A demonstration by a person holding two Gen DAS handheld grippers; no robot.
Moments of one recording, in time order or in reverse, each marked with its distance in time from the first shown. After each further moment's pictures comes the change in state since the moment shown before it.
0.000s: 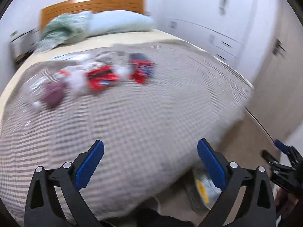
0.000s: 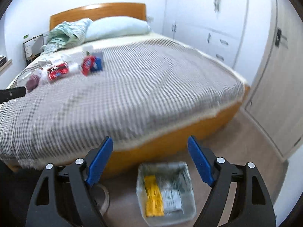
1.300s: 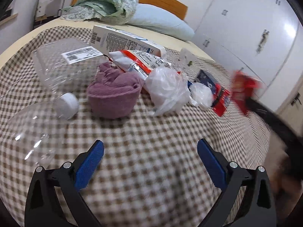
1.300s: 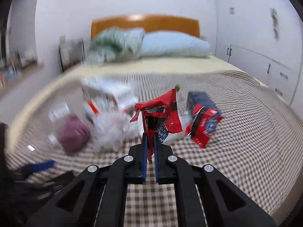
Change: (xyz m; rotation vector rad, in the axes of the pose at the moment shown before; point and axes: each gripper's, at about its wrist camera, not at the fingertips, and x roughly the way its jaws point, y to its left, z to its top) left arm 0.114 0.218 0.044 -0.277 -0.026 -0.039; right arm 0.136 0.268 0.158 -0.040 -0.151 0.320
